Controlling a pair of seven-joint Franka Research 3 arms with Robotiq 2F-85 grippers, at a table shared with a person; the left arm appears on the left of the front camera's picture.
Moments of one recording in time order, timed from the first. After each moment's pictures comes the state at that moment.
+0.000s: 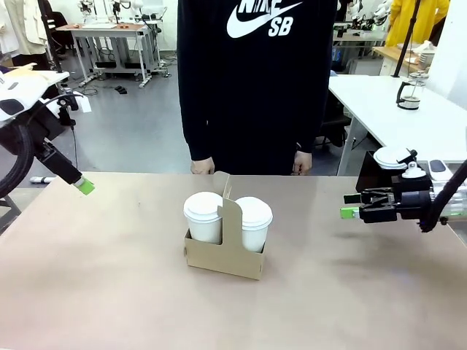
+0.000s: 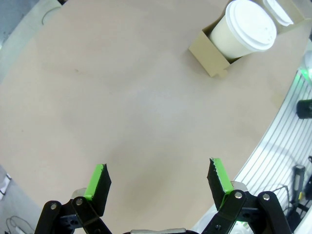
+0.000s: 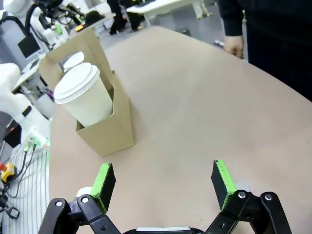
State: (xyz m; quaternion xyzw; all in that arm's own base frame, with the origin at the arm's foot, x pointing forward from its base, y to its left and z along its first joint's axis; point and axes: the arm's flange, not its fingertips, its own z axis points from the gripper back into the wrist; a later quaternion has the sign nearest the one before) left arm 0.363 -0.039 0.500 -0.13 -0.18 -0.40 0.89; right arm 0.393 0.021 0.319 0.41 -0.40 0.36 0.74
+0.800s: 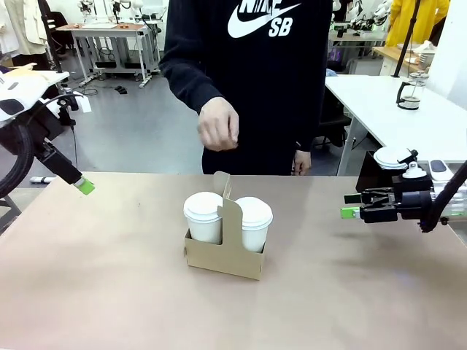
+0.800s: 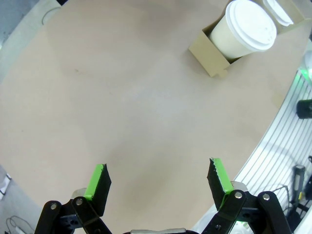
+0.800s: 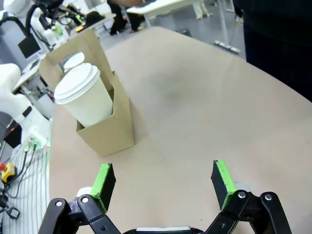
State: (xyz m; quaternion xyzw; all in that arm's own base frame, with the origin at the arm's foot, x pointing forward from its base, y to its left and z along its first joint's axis) left arm 0.363 -0.039 0.500 -0.13 -0.18 -0.40 0.89; right arm 0.393 0.021 0.319 0.41 -0.40 0.36 0.74
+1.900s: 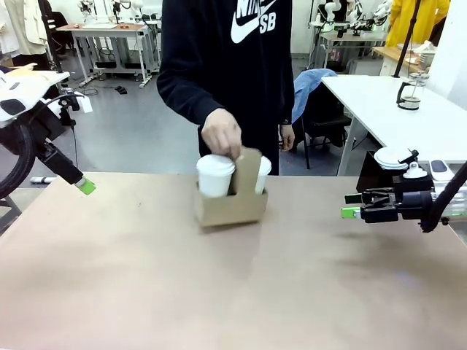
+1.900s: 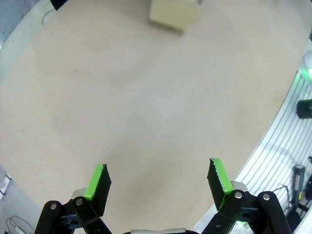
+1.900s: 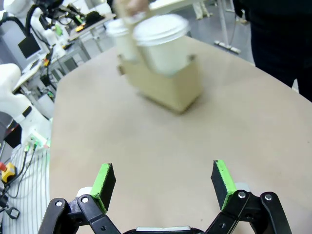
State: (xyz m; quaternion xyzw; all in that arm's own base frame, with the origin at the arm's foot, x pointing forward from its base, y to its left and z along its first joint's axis) left arm 0.363 -0.039 0.500 -0.13 -0.18 -0.40 0.89; right arm 0.393 0.021 0.319 0.41 -0.40 0.36 0.74
